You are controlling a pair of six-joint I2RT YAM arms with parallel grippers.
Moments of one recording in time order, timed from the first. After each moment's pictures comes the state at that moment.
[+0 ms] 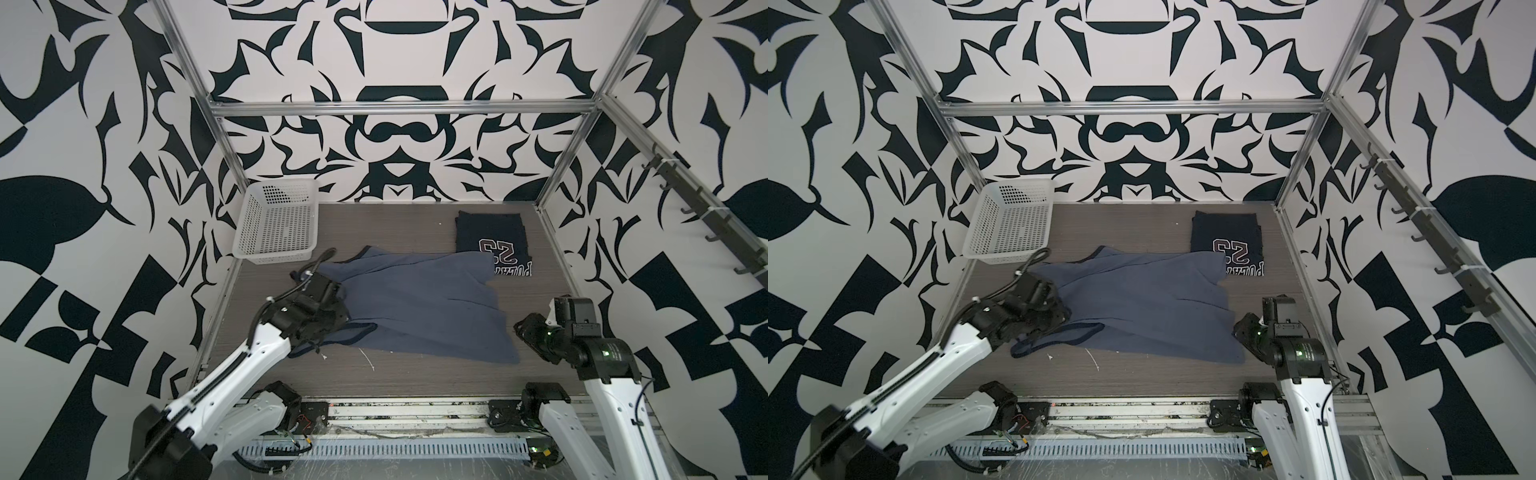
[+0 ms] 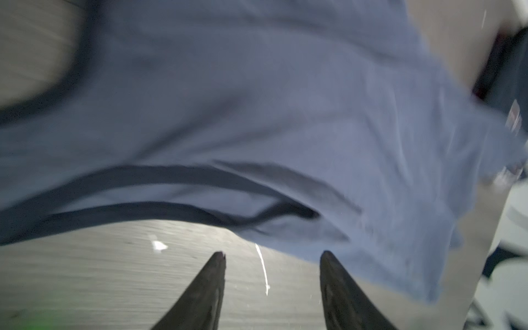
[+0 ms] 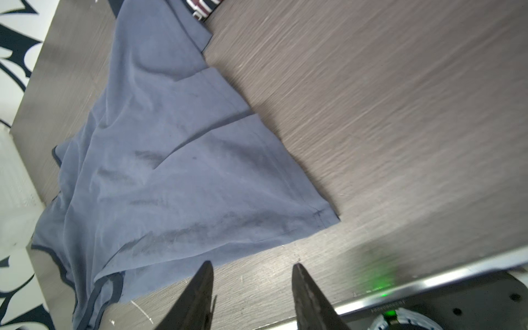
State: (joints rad) left arm -0.67 1.07 0.78 -0.79 -0.04 -1.00; right arm -0.02 0.63 0.74 -1.14 -0.18 0.72
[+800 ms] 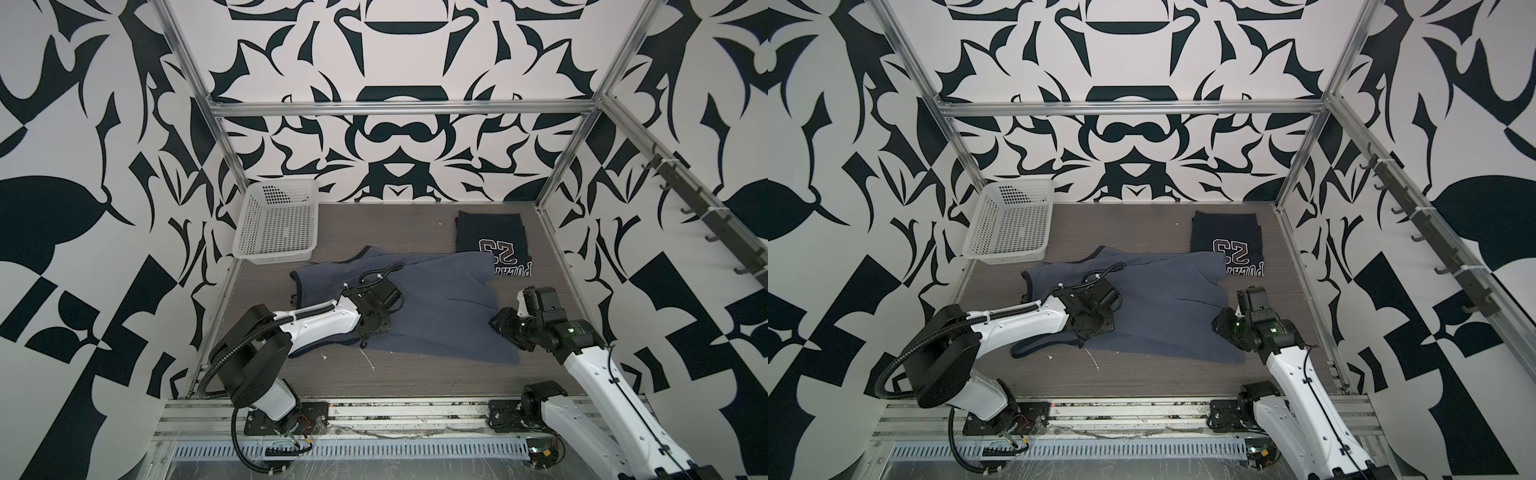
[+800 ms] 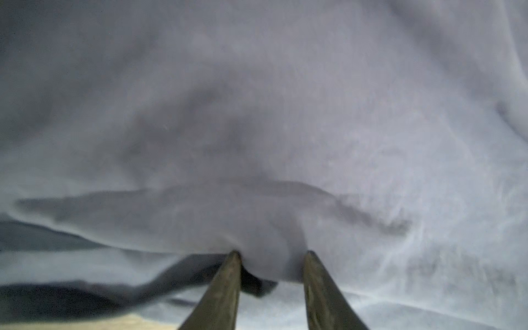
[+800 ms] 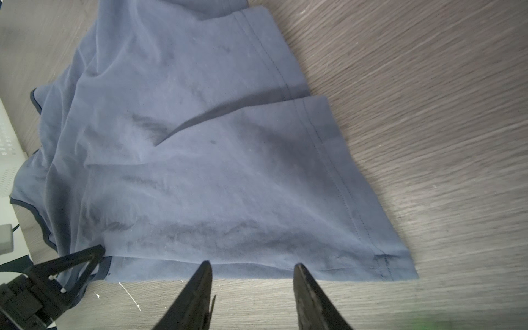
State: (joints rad) left arm -0.89 1.57 0.90 -0.61 -0.12 -1.00; right arm 0.16 0.77 0.61 -0.88 -0.20 0.73
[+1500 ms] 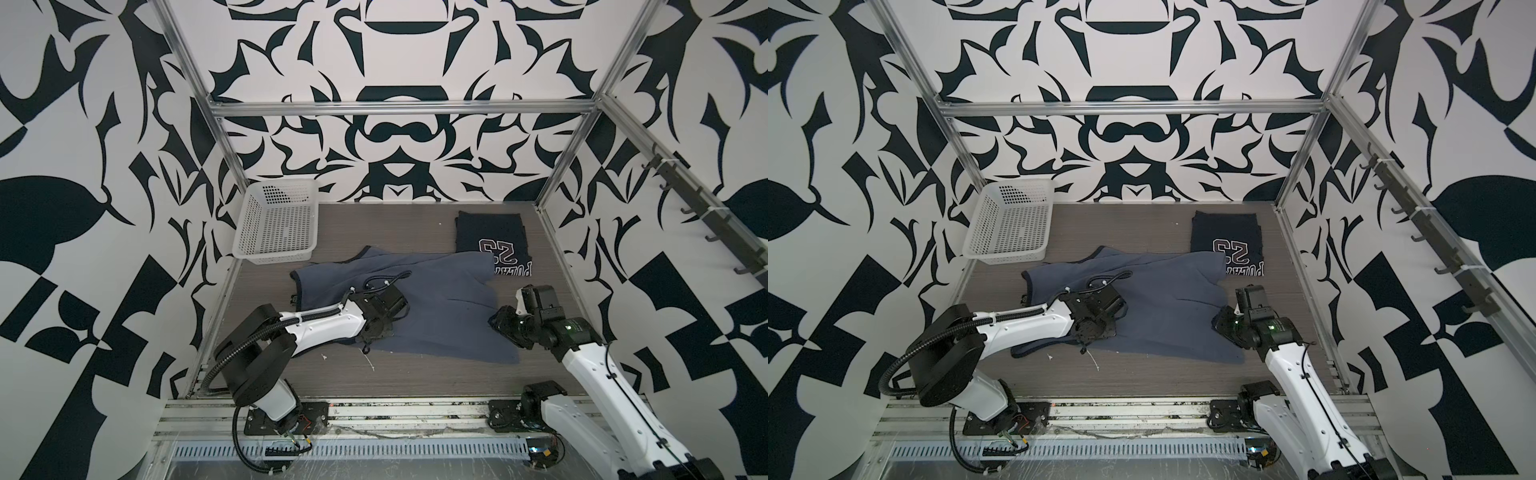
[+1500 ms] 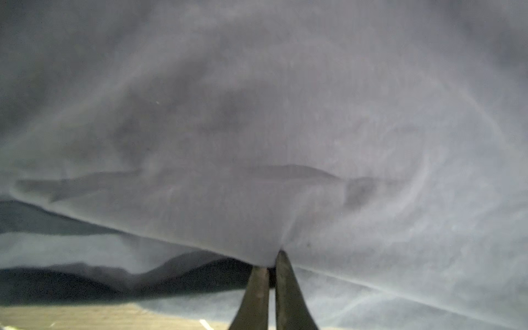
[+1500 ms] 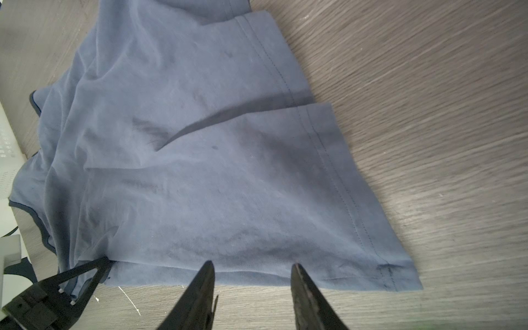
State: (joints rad) left arm -0.95 1.59 0.90 -0.64 -0.18 -1.02; right arm 0.16 0.80 0.61 -0.85 -0.20 0.73
